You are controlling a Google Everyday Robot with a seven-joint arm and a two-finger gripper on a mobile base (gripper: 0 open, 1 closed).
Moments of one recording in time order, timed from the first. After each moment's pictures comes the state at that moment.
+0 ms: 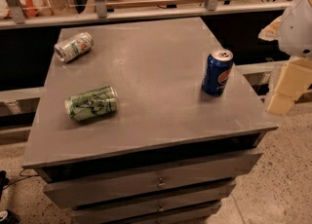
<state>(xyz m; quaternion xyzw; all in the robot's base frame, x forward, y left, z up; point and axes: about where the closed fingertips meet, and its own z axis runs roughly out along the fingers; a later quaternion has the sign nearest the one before) 0.438 -0.217 0.976 -0.60 0.78 -0.03 0.16</state>
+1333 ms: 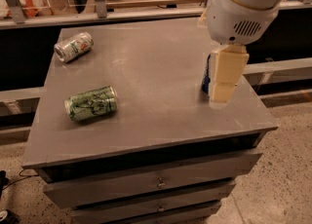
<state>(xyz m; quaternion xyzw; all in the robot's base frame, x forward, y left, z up) 0.460 -0.116 0.988 -0.69 0.71 -0.05 0.15</state>
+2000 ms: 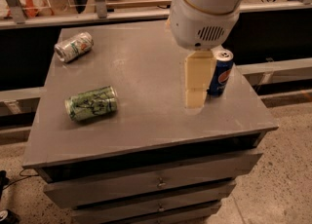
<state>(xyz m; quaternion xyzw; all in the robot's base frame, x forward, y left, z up) 0.453 -0.060 0.984 -0.74 0.66 -0.05 0.15</state>
